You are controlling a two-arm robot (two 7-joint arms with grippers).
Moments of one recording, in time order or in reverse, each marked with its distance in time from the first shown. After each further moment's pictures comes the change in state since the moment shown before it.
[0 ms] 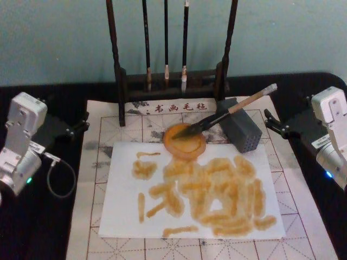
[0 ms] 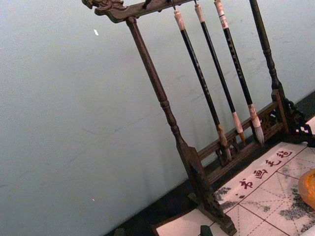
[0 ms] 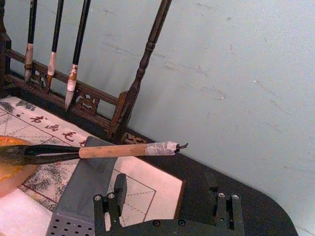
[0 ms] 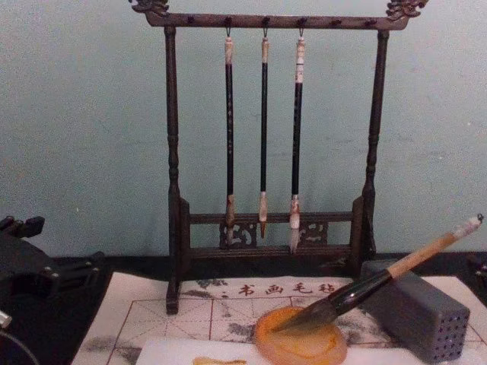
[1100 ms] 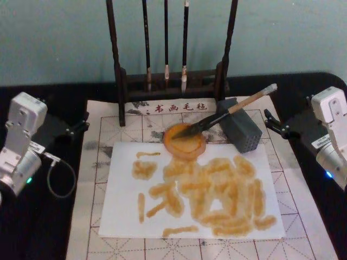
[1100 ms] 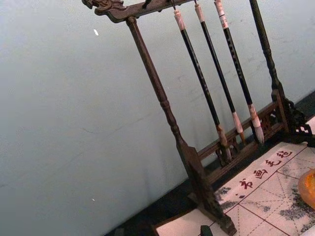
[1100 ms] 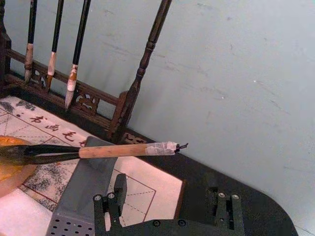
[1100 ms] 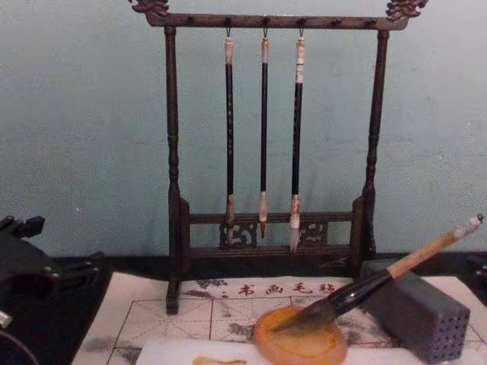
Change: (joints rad) left arm 0.000 0.000 0.000 0.000 0.000 0.000 0.000; right arm 0.000 0.000 0.000 0.000 0.000 0.000 0.000
